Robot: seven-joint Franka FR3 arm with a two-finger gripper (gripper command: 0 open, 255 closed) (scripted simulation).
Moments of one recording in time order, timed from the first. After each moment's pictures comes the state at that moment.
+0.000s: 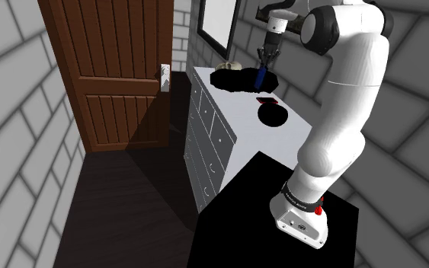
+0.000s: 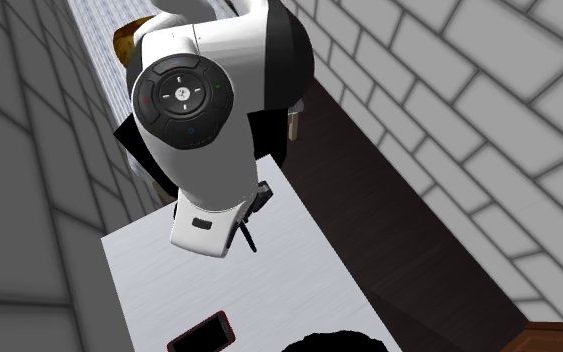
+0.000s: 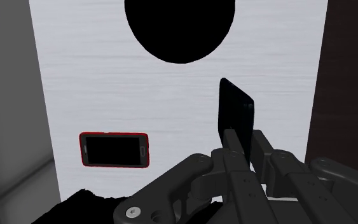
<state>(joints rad) -0.31 0.28 -0.55 -1.47 0.14 1.64 -0.25</state>
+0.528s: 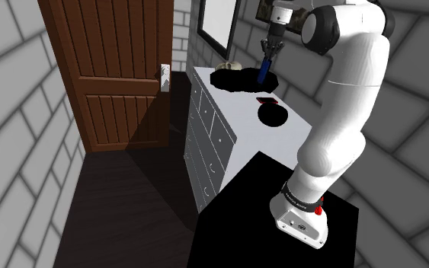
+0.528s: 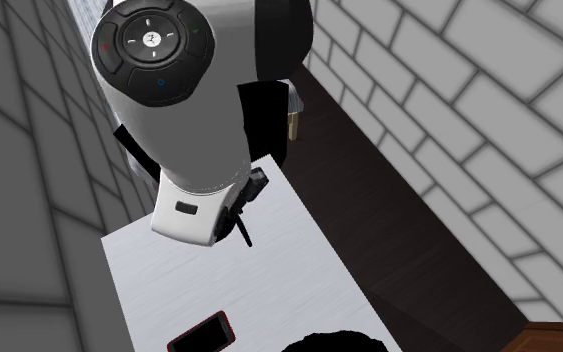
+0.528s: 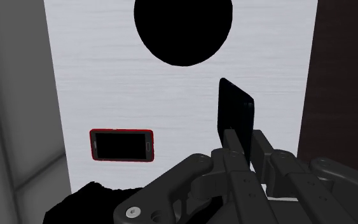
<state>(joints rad) -0.32 0.28 -0.56 -1.37 0.14 1.54 -0.26</state>
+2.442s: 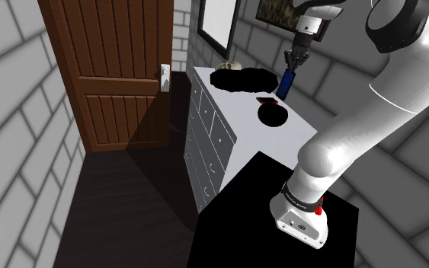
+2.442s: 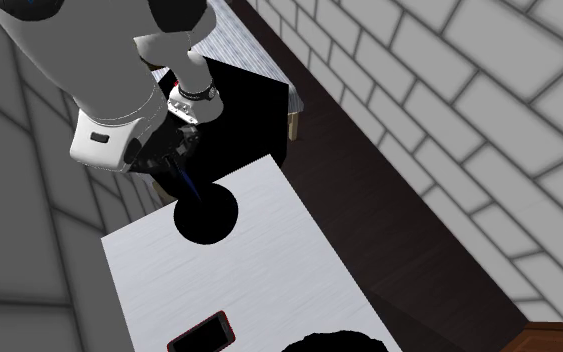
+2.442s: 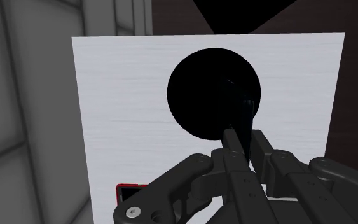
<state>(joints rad) -0.30 -0.18 -0.57 -1.88 -0.11 1.66 -0.24</state>
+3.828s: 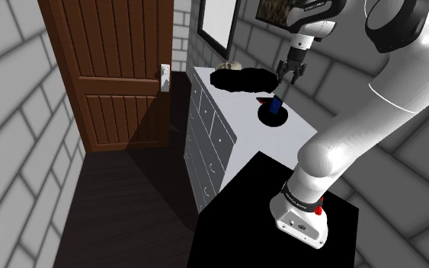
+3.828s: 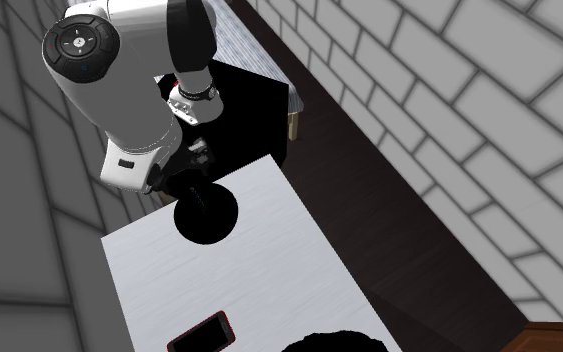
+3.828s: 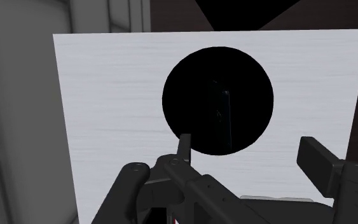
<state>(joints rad) -0.31 -0.18 -0.58 -2.04 -0.11 1.82 -0.24</state>
